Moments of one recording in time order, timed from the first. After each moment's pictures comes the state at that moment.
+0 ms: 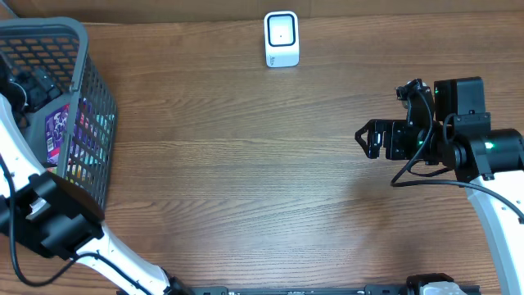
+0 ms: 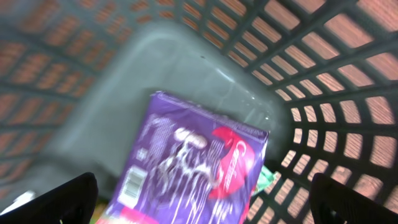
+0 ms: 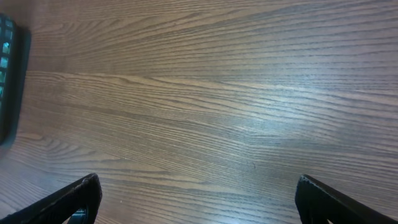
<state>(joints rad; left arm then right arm) 0.65 2.11 2.13 -1.12 0.09 -0.05 0.09 1.27 1.25 -1.03 -0.38 0.12</state>
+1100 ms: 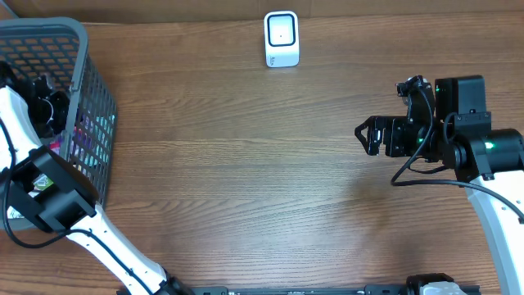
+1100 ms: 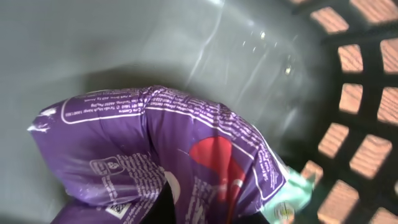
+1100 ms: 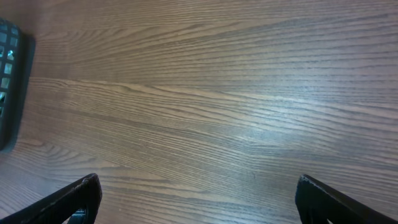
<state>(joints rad) 0.66 2.38 2.22 -1.25 0.23 0.10 0.09 1.27 1.25 -1.00 -0.38 0.12</state>
